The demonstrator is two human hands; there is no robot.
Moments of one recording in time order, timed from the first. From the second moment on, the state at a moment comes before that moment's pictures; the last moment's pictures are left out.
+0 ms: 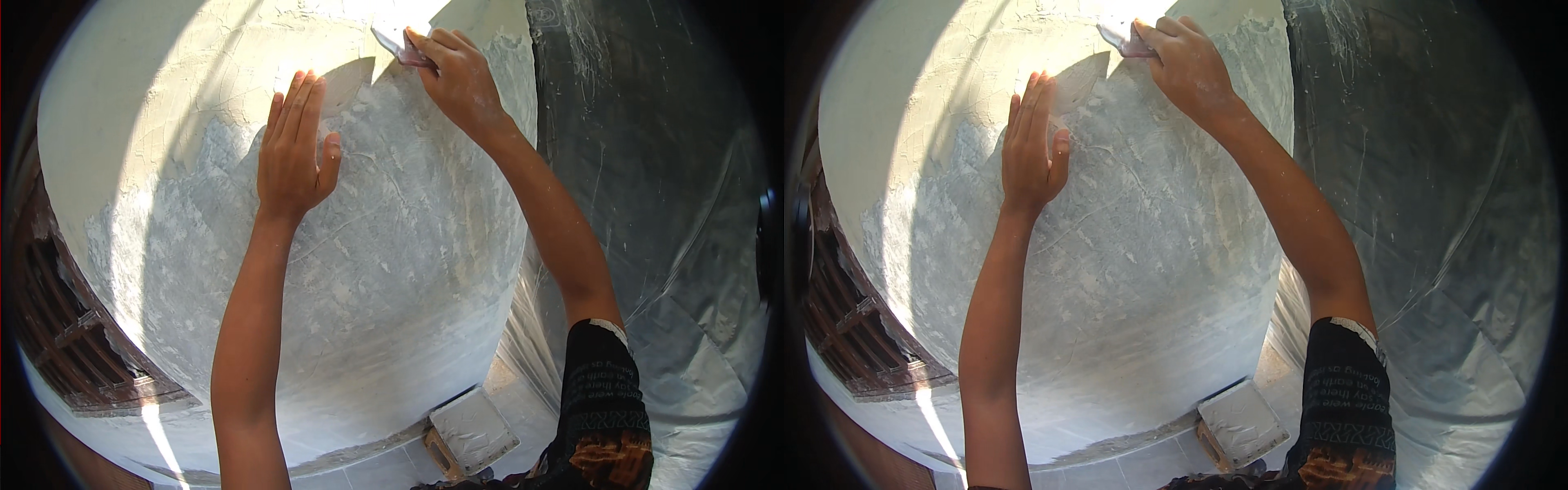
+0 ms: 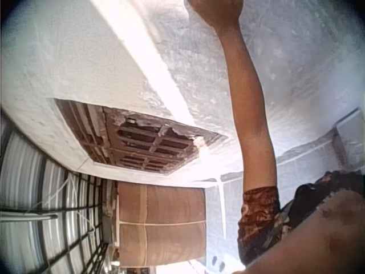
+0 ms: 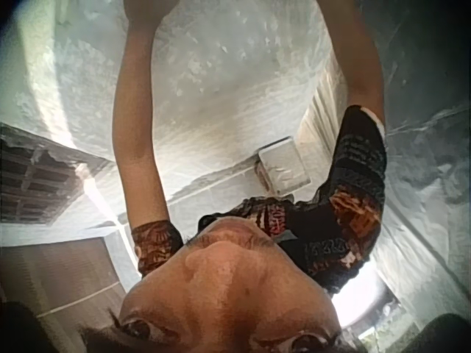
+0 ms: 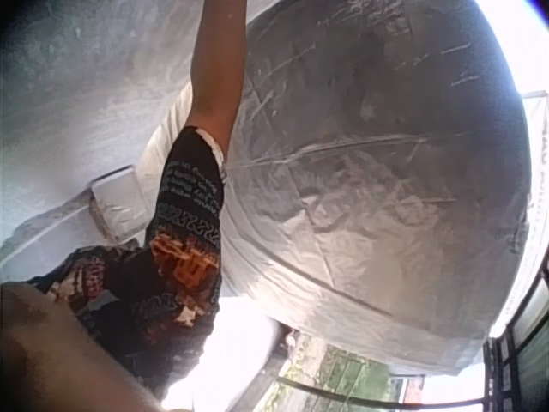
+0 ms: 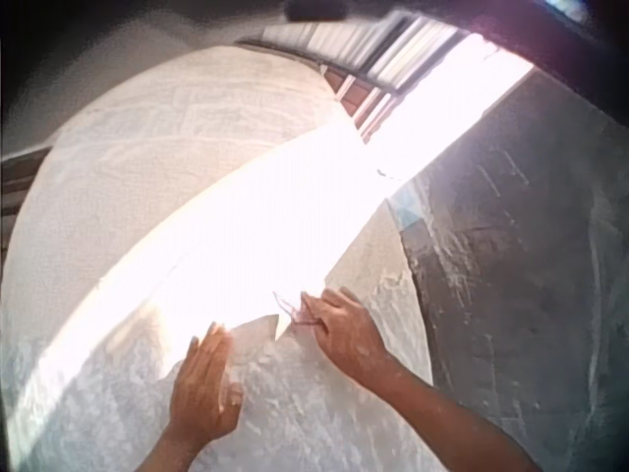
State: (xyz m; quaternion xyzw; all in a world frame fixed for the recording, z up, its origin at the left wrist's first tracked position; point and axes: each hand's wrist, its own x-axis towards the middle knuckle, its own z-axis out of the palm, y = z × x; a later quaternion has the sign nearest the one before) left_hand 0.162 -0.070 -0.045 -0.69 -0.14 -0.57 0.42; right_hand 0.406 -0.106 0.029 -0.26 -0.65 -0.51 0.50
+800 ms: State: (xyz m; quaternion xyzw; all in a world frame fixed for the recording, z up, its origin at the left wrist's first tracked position) left_hand 0.152 -0.065 -0.045 -0.70 -0.12 -0.58 0.41; right_hand 0.354 -0.124 -0.070 -0.35 -0.69 -0.42 0.47
